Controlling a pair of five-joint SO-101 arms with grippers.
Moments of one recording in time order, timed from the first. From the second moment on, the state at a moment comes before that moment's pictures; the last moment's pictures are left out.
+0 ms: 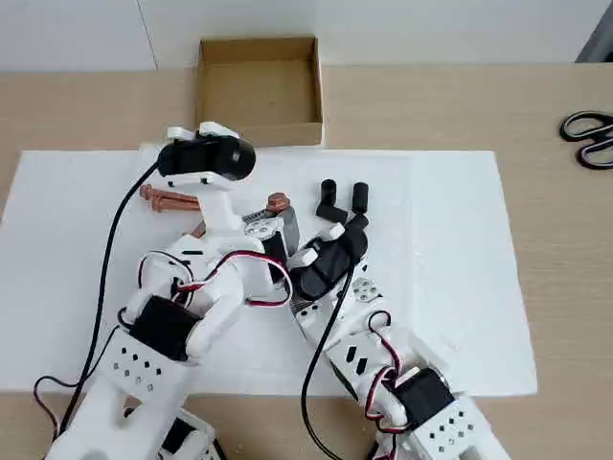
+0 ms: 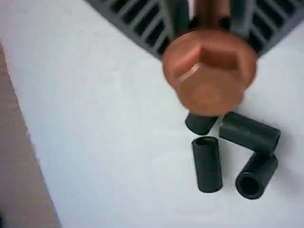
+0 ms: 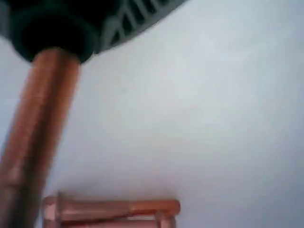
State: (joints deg) left arm 24.5 -49.3 42.9 52.4 35.2; right arm -37.9 -79.6 79.8 37.3 0.2
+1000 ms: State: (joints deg) left arm 27.3 -50.7 45.9 53.3 31.9; right arm -37.9 -79.9 79.9 37.2 0.2
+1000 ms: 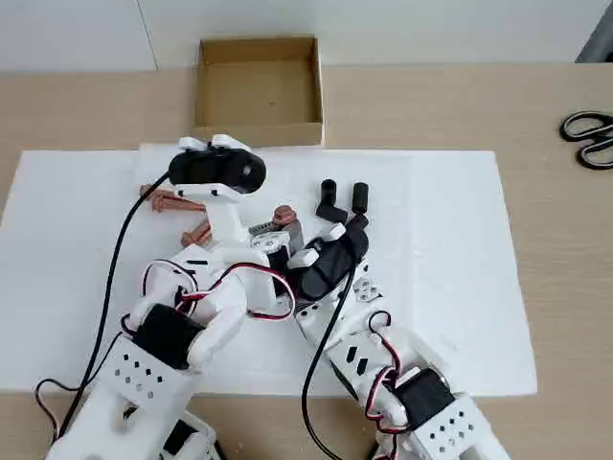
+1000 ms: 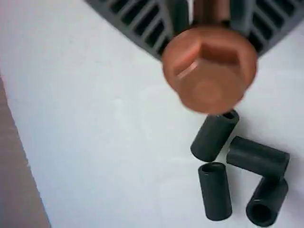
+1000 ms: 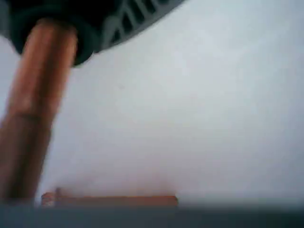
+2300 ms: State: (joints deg) left arm 28.0 -52.7 48.0 56.6 32.0; right arm -38.1 -79.9 79.9 37.2 0.1
